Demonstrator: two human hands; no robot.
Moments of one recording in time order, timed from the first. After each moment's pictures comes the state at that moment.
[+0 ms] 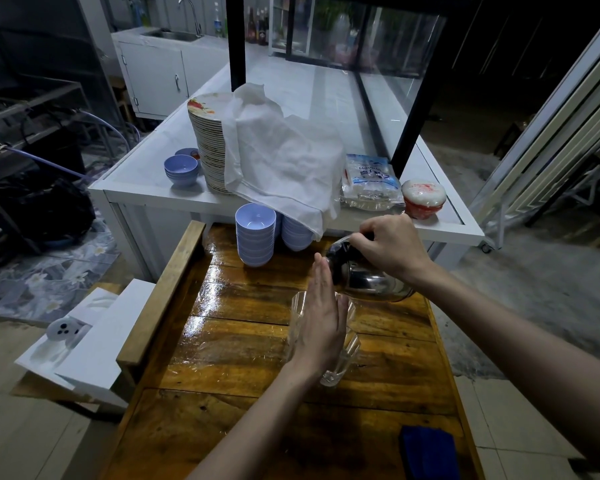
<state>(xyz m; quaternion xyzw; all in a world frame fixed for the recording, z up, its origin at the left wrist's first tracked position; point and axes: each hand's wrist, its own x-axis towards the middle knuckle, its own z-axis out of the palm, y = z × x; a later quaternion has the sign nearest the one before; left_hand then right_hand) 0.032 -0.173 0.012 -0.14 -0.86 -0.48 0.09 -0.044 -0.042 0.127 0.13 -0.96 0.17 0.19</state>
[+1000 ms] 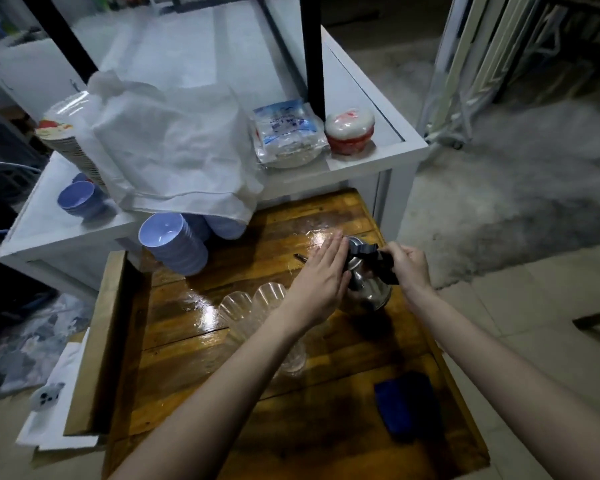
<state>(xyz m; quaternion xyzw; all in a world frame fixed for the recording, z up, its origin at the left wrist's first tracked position) -0.027 -0.050 0.007 -0.39 -0.90 -0.15 -0.09 0.004 0.126 -0.032 -0.35 -0.64 0.67 0.13</state>
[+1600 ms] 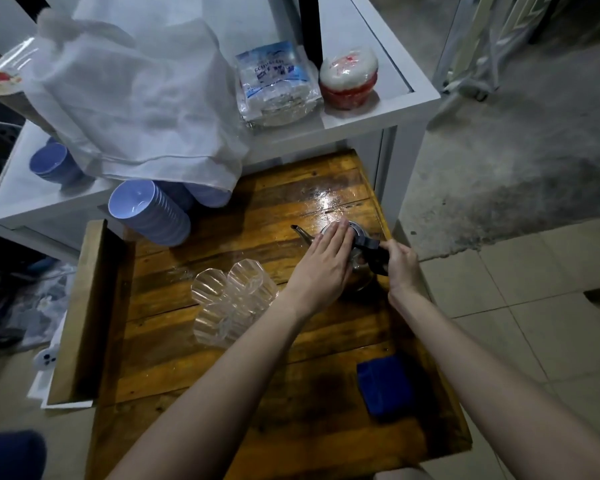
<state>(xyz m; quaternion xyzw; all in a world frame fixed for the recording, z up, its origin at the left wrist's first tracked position) -0.027 -0.012 -0.049 -0.39 -0.91 -0.06 -0.12 0.011 0.138 -0.100 -0.39 -0.56 0.72 0.13</state>
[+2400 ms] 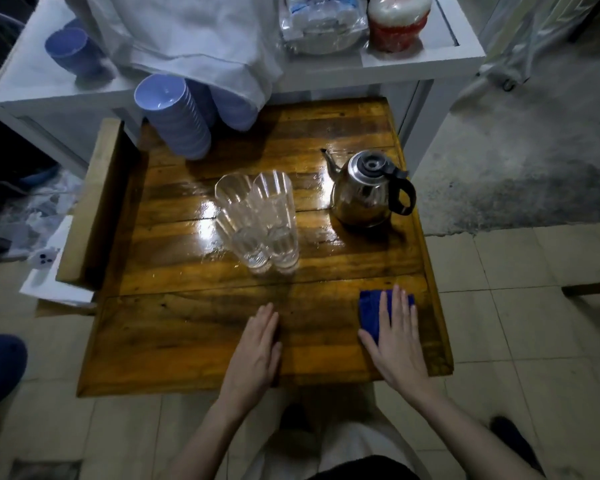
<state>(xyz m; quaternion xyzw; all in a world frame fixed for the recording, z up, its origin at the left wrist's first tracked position) 0.213 -0.209 -0.160 -0.19 -0.96 -0.19 -0.11 0.246 0.071 -0.196 -0.08 -0.98 0.14 -0.09</state>
